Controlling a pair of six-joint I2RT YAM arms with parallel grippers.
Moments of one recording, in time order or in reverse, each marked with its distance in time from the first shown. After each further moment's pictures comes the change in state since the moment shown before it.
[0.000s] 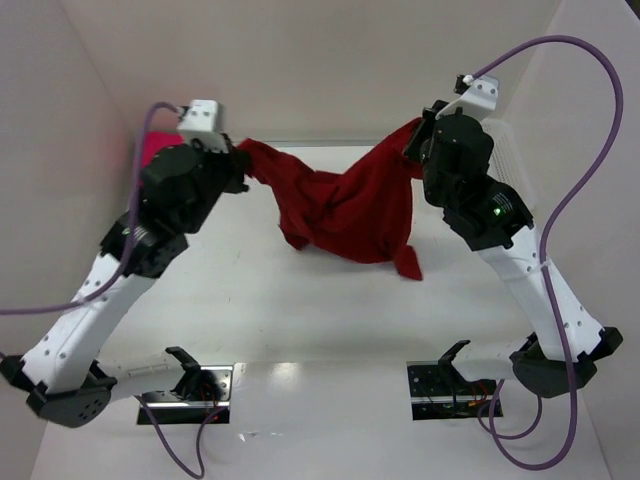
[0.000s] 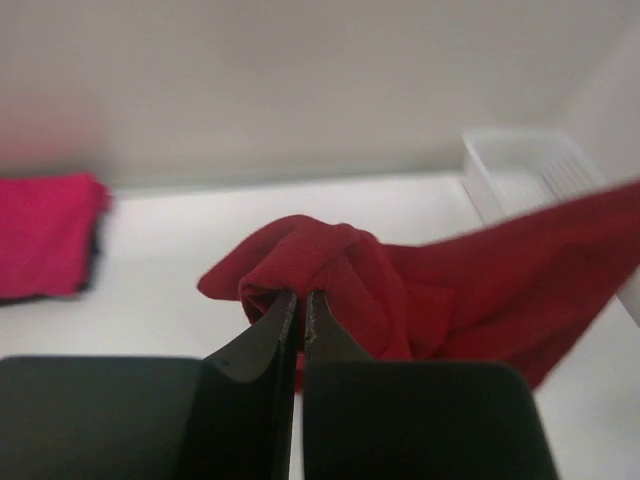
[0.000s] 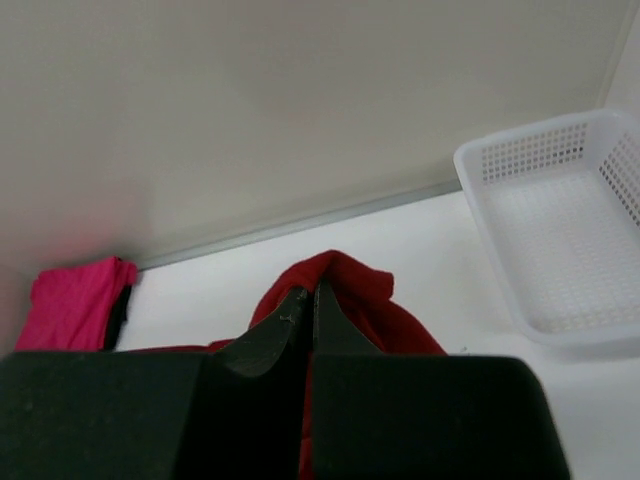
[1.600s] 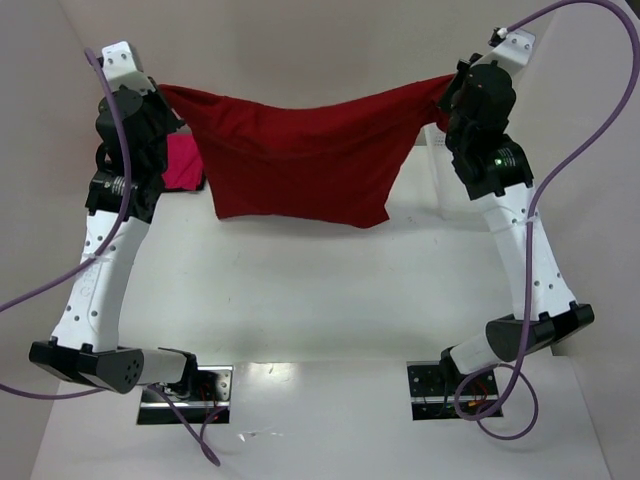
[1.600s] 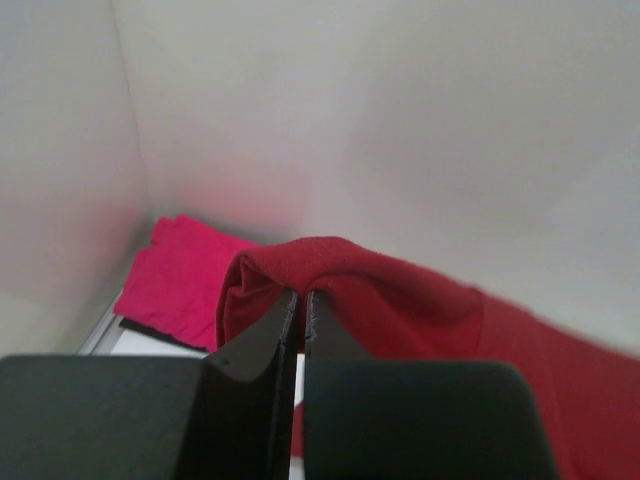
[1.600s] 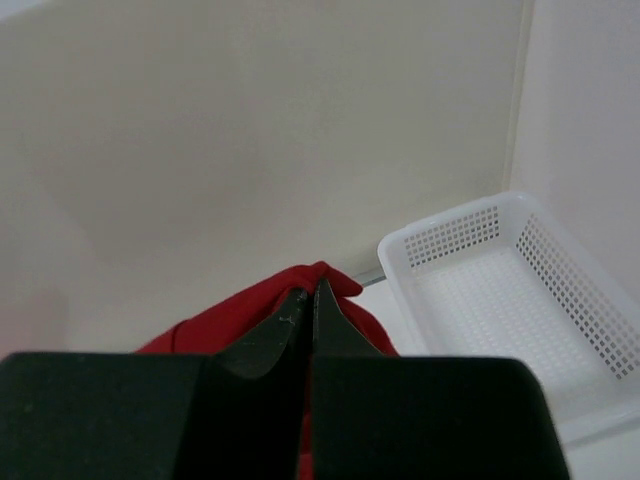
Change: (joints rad) left arm 0.457 0.146 0.190 0.148 -0.130 0.043; right arm -0.339 0.206 0.177 0.150 -0.146 -0.109
